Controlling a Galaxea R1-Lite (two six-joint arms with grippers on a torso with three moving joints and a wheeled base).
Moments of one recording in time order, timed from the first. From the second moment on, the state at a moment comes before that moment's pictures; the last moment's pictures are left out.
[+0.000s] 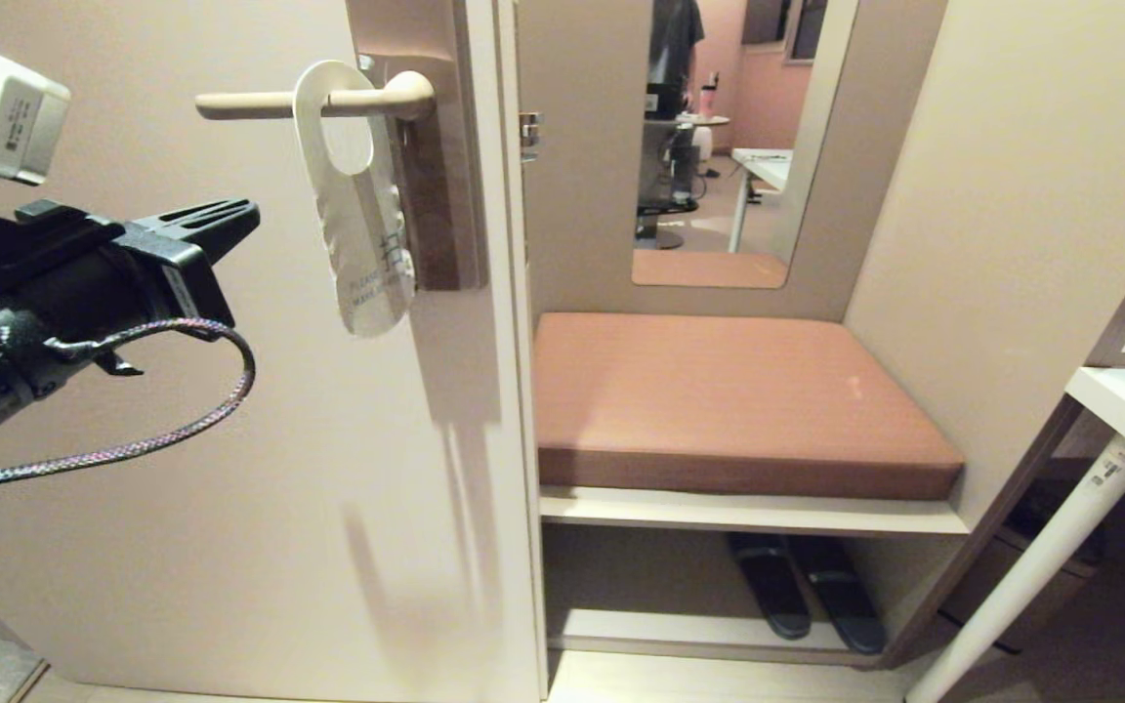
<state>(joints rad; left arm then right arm) -0.27 1.34 -0.77 -0.72 -0.06 0.19 0.00 0.00 -0.01 0.02 0.01 -0.03</state>
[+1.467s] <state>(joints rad) -0.48 1.57 -0.96 -0.72 -0.04 0.22 0.00 0.00 -0.01 0.02 0.01 -0.03</state>
